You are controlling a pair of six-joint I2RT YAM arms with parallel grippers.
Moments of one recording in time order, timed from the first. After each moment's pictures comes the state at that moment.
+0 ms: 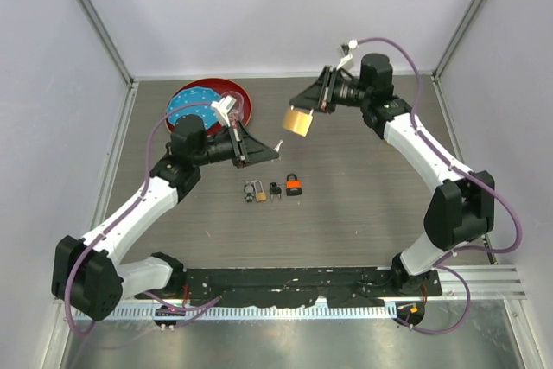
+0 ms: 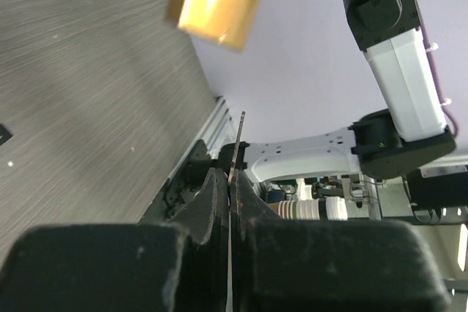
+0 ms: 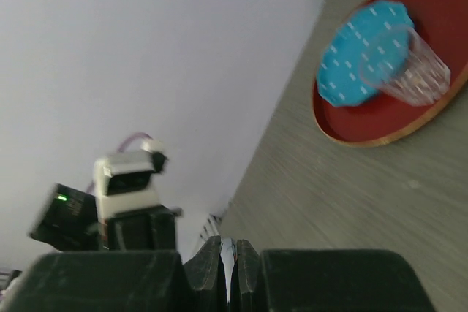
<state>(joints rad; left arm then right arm) -0.45 1.17 0.85 0.18 0.77 -1.07 0.32 1.60 1.43 0.04 -0.88 0.87</state>
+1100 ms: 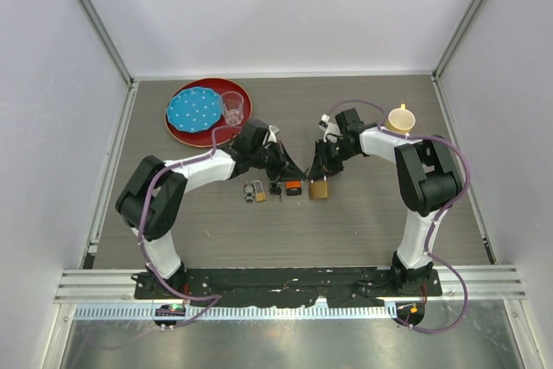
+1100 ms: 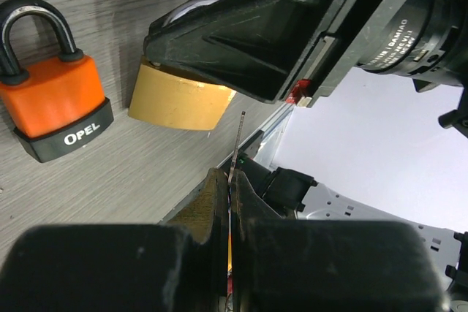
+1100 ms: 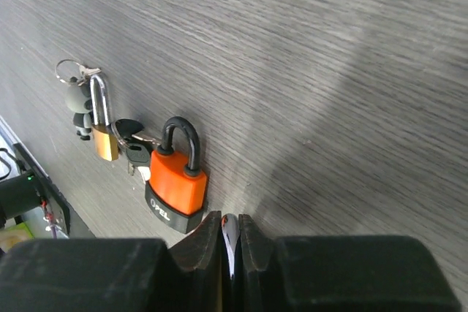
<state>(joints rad) -0.62 1.77 1.06 -0.01 0.62 -1.17 0.32 1.90 1.16 -0.45 -0.66 0.22</state>
